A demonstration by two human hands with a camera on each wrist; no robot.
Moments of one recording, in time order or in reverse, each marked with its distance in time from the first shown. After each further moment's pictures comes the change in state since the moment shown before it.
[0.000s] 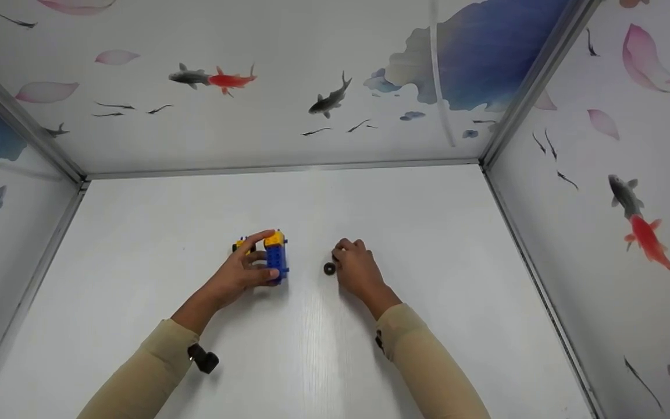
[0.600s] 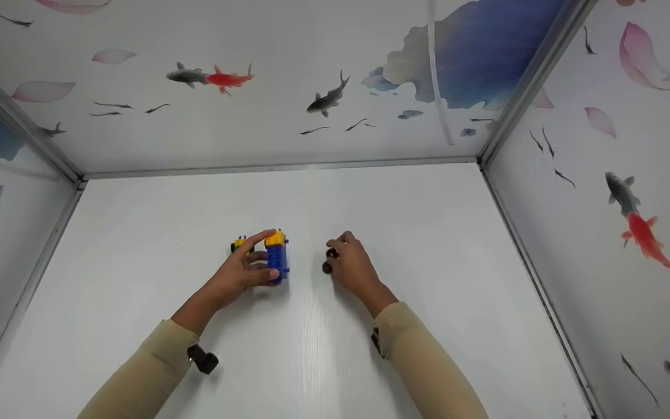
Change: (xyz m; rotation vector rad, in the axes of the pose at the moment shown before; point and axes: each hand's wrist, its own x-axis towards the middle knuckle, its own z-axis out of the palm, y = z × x) left_hand -0.002 -0.001 0.005 0.027 0.004 0.004; right_hand 0.002 -0.008 -0.003 0.300 0.082 0.091
